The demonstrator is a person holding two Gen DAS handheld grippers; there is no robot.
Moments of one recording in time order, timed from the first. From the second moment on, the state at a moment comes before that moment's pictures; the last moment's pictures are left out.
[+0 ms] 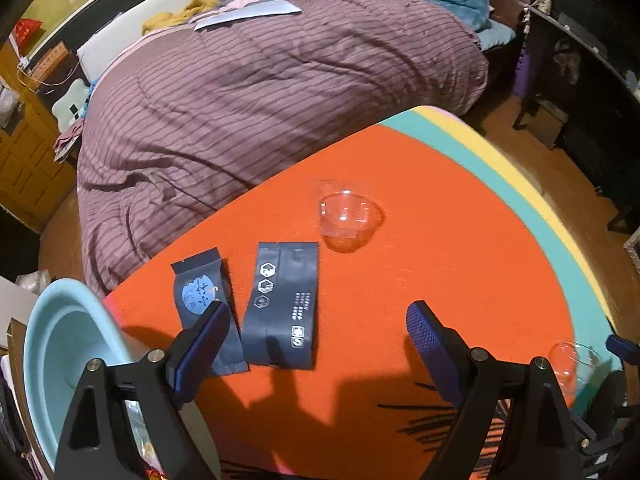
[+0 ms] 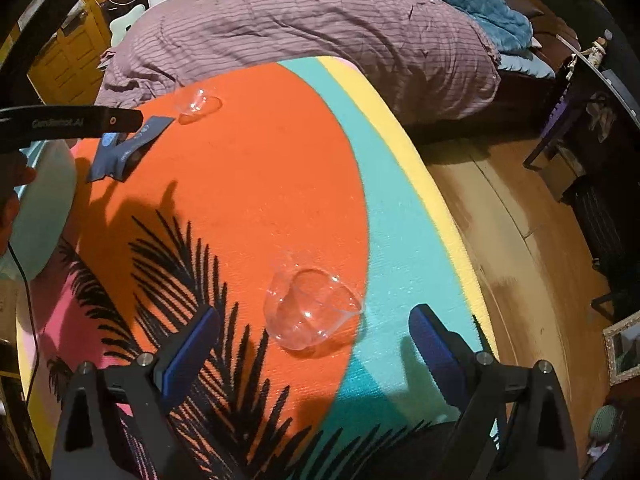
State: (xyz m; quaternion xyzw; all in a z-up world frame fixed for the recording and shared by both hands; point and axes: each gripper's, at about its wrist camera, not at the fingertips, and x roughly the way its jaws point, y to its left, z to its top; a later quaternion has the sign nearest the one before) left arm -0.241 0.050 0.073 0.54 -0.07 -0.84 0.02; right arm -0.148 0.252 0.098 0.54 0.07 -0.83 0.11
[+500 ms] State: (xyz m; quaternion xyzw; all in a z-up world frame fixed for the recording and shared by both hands) left arm -0.256 0.057 0.044 0.55 -0.07 -0.83 0.06; right arm -0.152 0.250 0.077 0.56 0.04 -0.82 0.12
